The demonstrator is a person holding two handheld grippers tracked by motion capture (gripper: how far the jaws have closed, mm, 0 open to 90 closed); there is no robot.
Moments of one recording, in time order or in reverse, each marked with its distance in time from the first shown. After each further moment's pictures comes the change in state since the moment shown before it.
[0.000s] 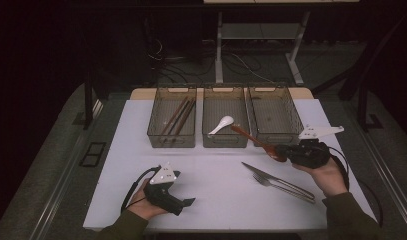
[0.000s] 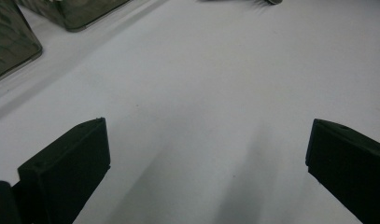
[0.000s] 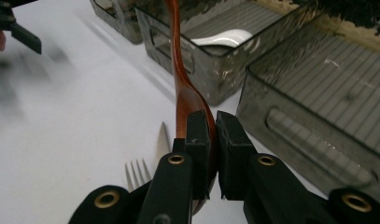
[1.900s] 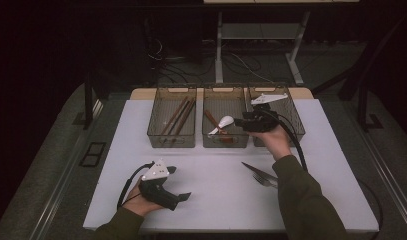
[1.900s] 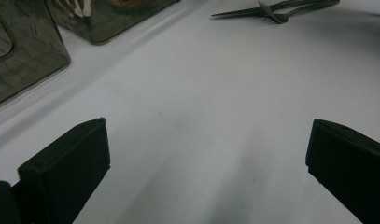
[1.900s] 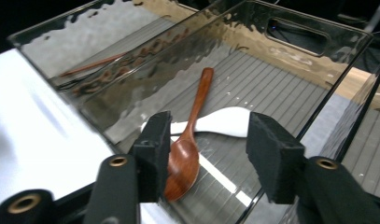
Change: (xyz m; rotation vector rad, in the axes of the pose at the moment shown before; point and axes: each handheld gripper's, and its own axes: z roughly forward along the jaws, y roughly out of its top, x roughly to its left) left arm 0.016 -0.003 -0.008 -0.076 0.004 -0.040; right arm -0.005 0.087 0.109 -0.030 -0.060 0.081
